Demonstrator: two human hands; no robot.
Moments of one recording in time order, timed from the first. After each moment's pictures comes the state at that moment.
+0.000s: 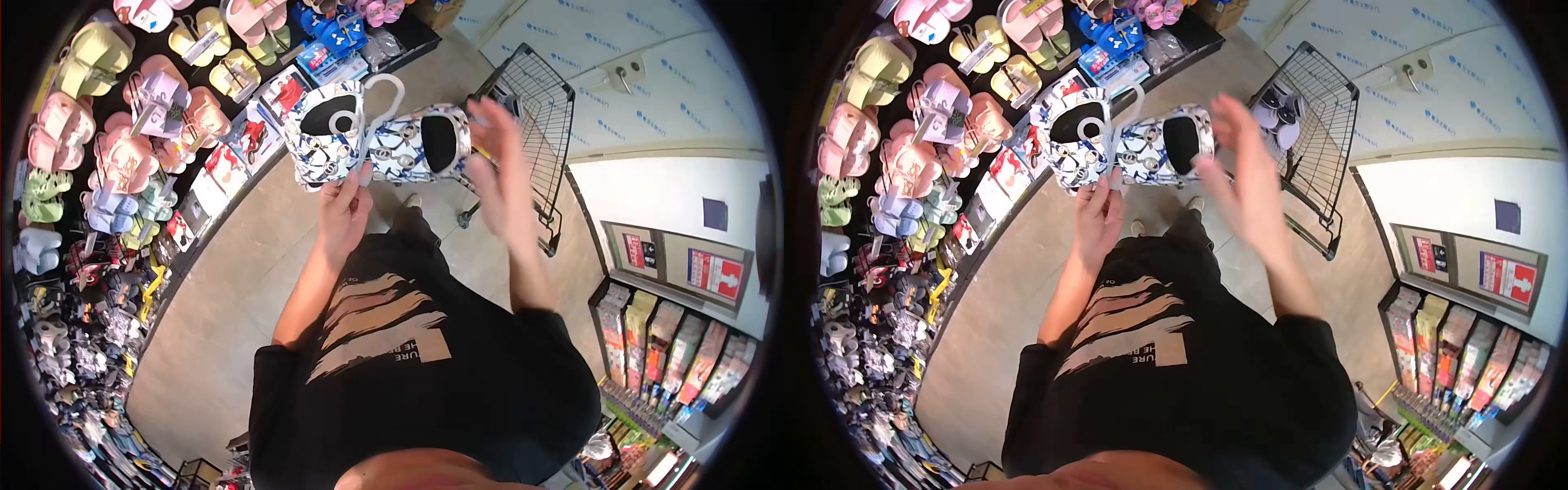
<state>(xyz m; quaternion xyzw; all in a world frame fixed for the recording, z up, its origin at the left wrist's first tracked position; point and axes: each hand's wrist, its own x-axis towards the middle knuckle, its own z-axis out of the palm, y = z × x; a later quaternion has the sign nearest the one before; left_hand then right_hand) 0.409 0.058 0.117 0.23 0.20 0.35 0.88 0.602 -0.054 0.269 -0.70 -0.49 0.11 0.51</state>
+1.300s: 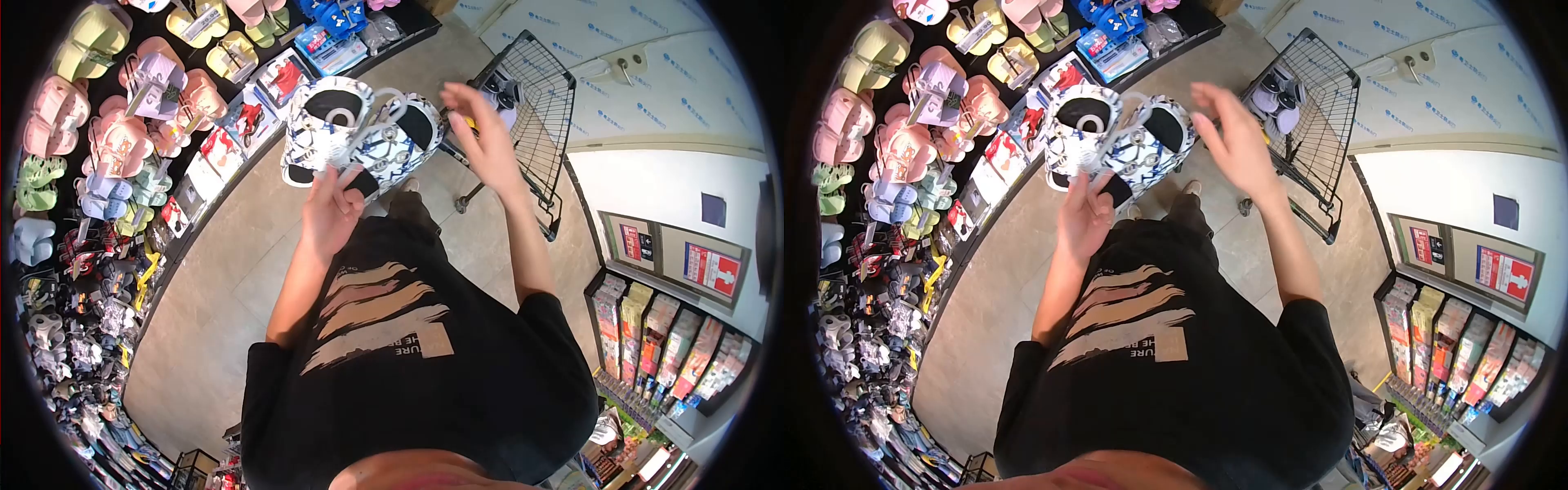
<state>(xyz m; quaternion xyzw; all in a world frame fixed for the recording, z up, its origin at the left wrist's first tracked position) 0.358 0.042 0.117 0.08 0.23 0.28 0.93 0.626 -0.046 0.219 -0.70 -0.55 0.15 0.42</state>
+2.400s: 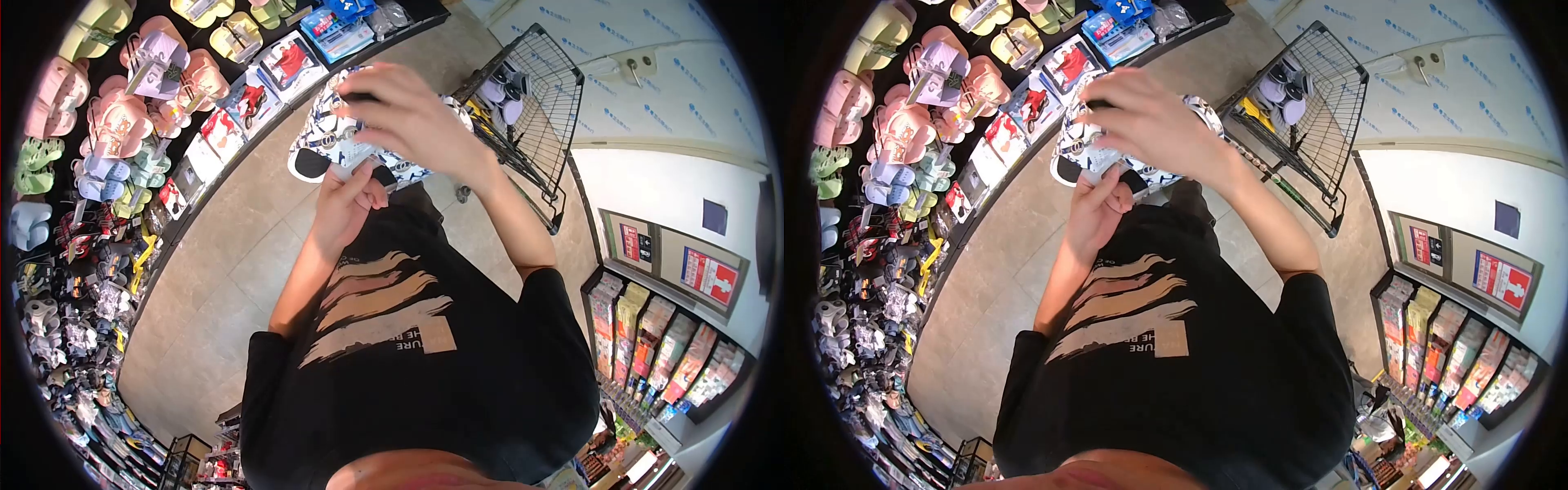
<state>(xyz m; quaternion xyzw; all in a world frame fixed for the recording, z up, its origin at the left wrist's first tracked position) 0.367 0.021 0.138 0.23 0.22 0.30 0.90 0.560 0.024 0.236 -0.49 -0.80 0.04 0.34</state>
